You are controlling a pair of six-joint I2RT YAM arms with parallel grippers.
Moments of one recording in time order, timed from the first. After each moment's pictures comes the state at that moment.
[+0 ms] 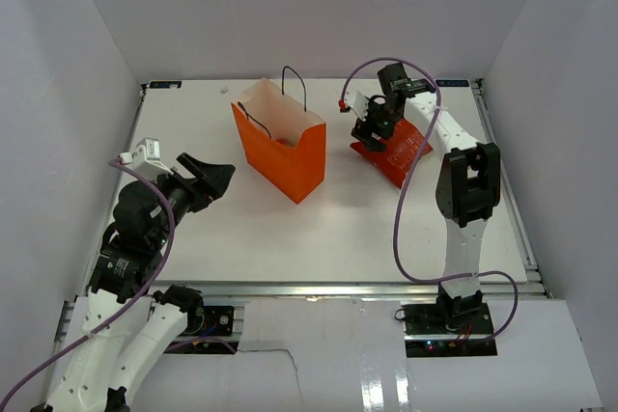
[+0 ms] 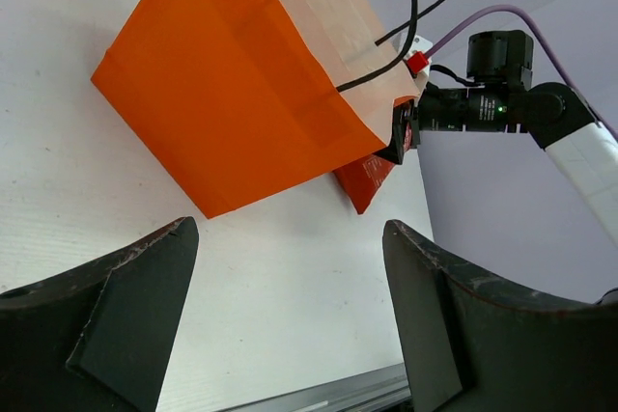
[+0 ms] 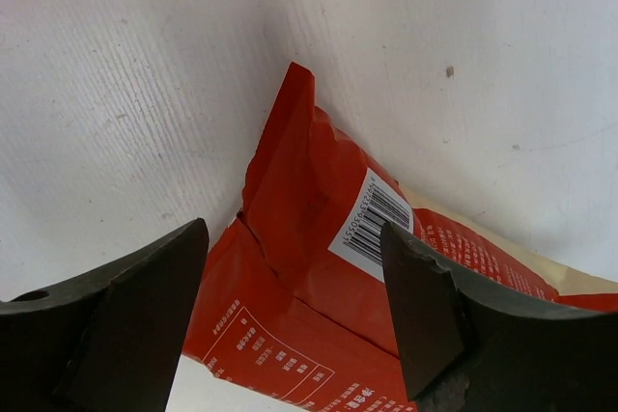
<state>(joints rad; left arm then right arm) -0.33 0.56 0.90 -0.53 -0.01 -0.77 0.31 2.08 1.88 -0.94 -0.35 -0.98</state>
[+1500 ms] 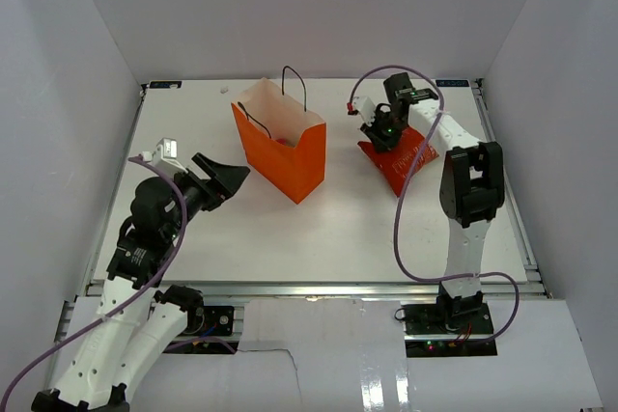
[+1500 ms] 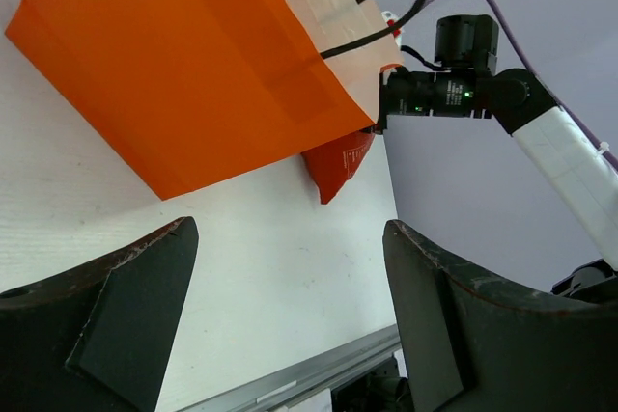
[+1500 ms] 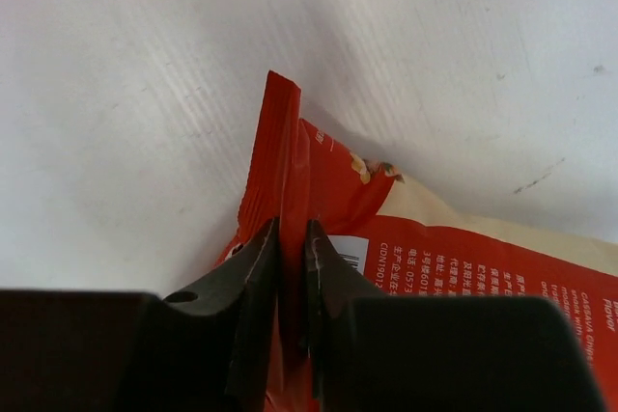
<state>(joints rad) -0.33 0.59 0.77 -0.38 0.10 -0.86 0.28 2.08 1.75 -0.84 -0.31 -0.83</state>
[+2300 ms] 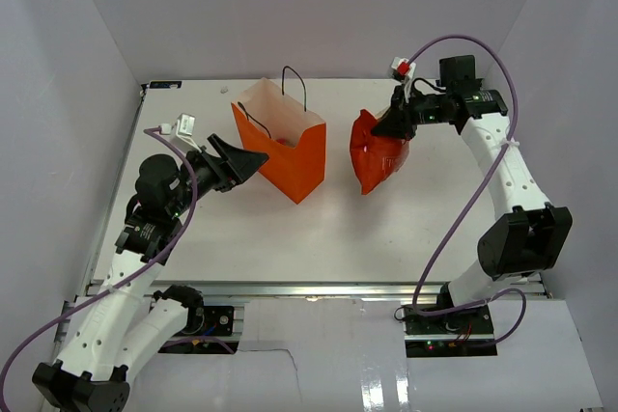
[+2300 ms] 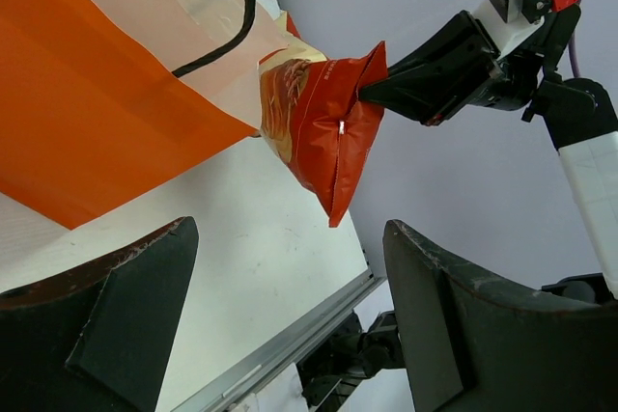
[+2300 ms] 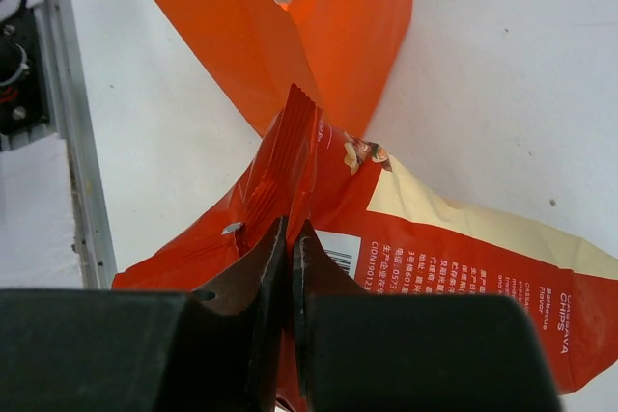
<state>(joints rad) -0.33 0.75 0.85 -0.18 0.35 -0.86 0.16 1.58 1.62 -0.84 -1.00 -0.59</state>
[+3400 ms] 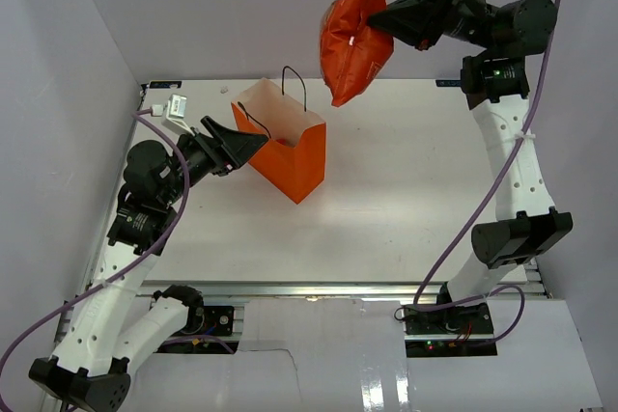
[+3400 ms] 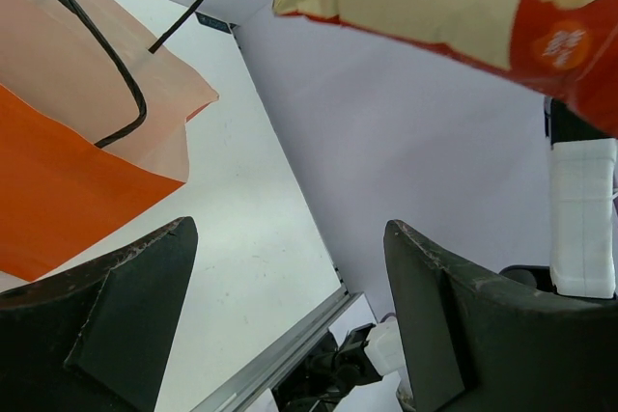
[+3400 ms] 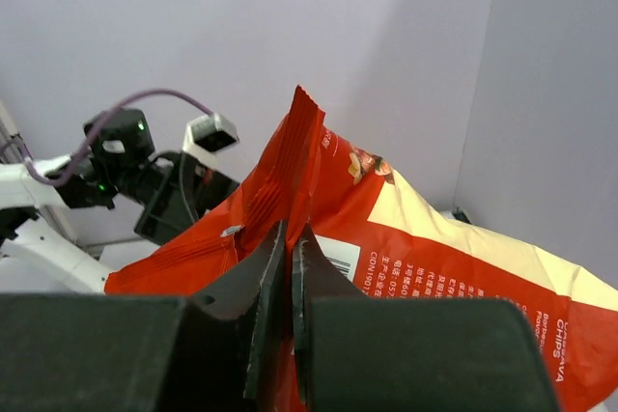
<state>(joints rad) -0.33 0.81 1.00 -0.16 0.37 -0.87 0.18 1.65 2.02 0.43 -1.18 0.81</state>
